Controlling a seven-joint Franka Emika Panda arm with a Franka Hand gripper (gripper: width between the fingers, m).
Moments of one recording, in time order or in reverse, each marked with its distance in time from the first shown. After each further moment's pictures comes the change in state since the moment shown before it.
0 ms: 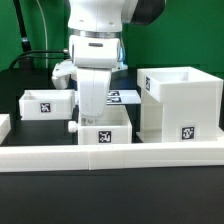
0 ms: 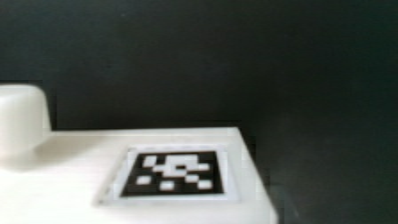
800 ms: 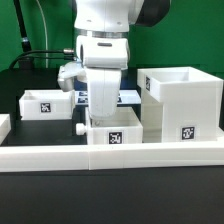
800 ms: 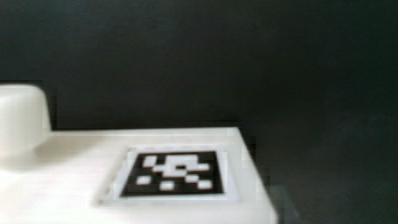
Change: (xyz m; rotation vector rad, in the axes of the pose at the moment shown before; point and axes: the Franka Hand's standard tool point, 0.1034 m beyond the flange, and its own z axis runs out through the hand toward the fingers) arm 0.014 0.013 0.000 -0.027 0.004 -0.040
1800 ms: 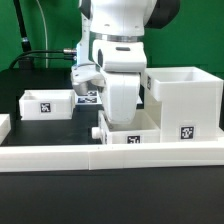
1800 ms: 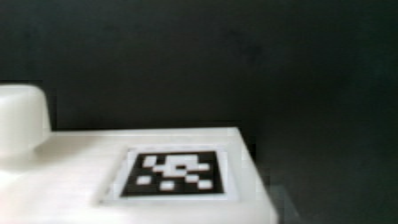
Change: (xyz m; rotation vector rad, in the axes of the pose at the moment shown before) arm 0.018 0.004 0.002 0.005 -0.001 -0.038
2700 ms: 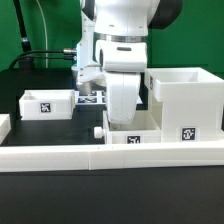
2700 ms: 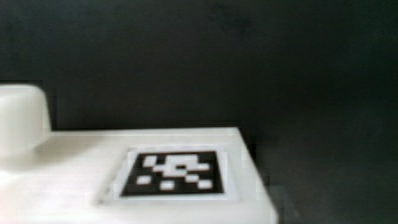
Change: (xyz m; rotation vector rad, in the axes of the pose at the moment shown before) arm 0.010 -0.001 0.001 -0.009 0.008 0.086
